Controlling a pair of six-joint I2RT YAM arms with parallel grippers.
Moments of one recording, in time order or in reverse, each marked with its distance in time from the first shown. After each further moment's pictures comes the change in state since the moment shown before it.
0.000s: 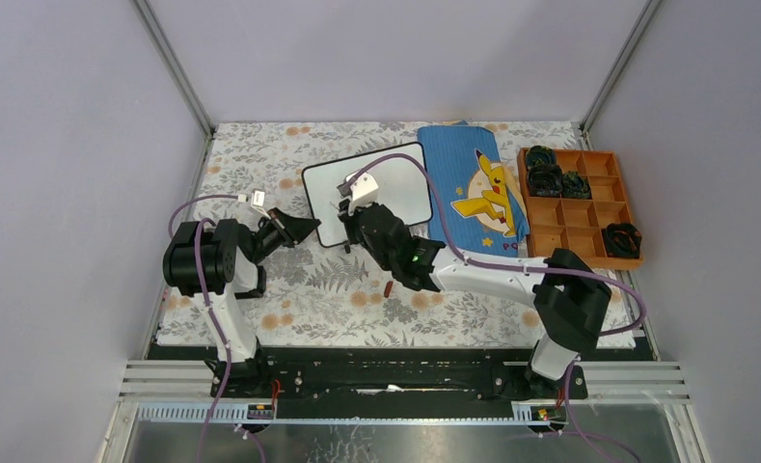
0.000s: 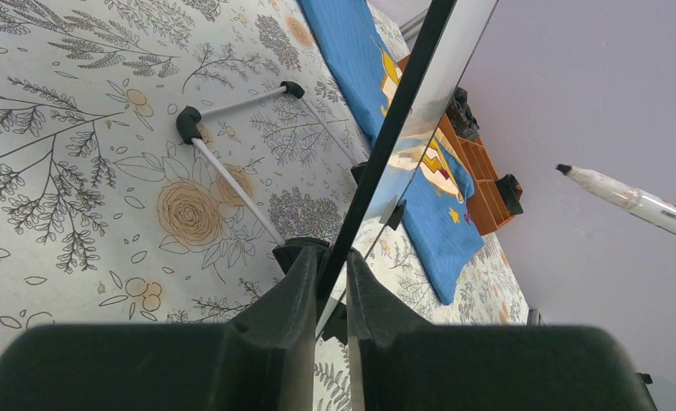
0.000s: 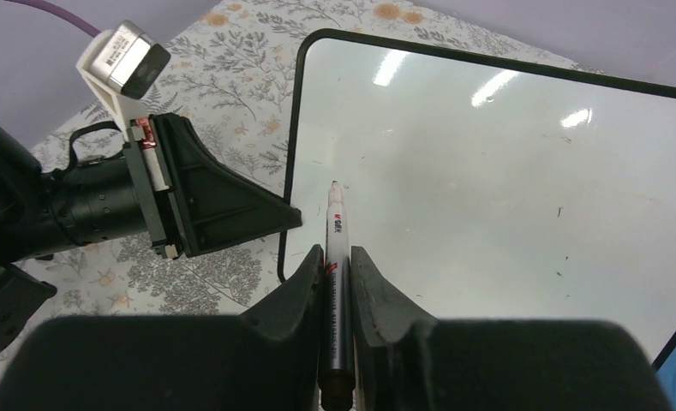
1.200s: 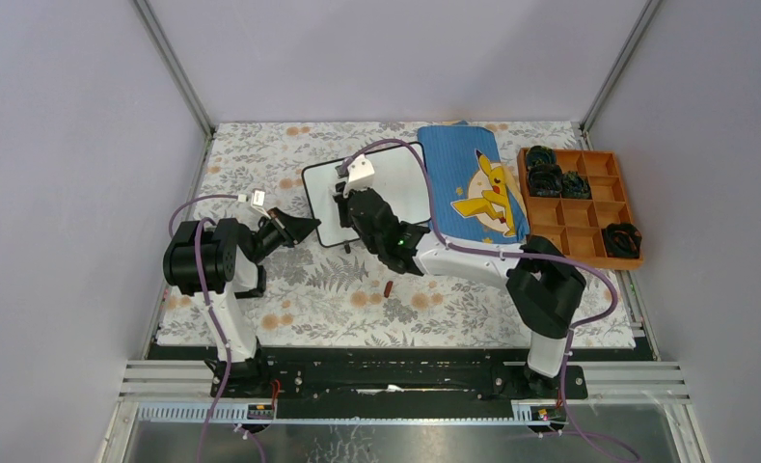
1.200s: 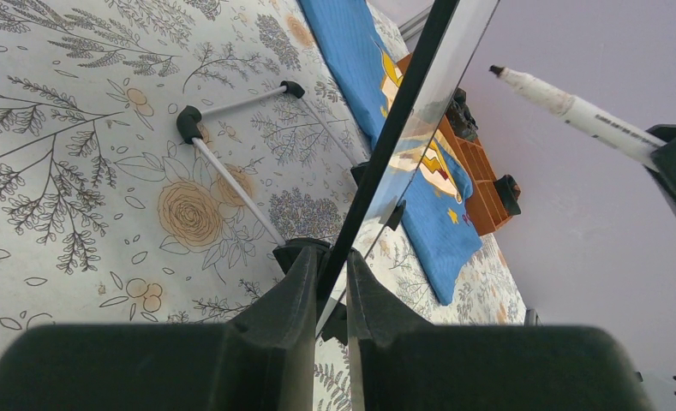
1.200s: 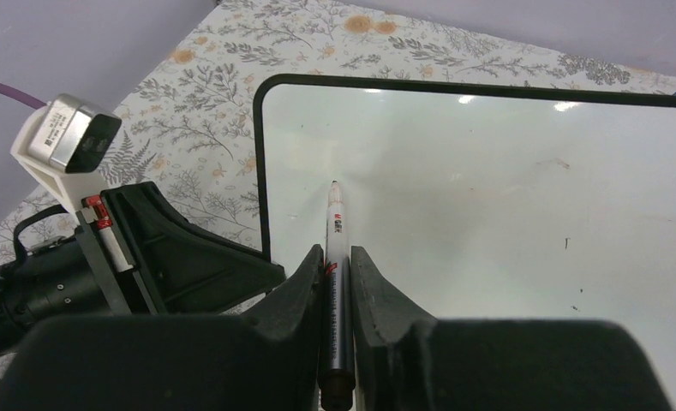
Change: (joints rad) left arm 0.002 0.008 0.006 0.001 0.004 -0.007; right arm -0.054 0.147 0.146 0.003 0.040 0.073
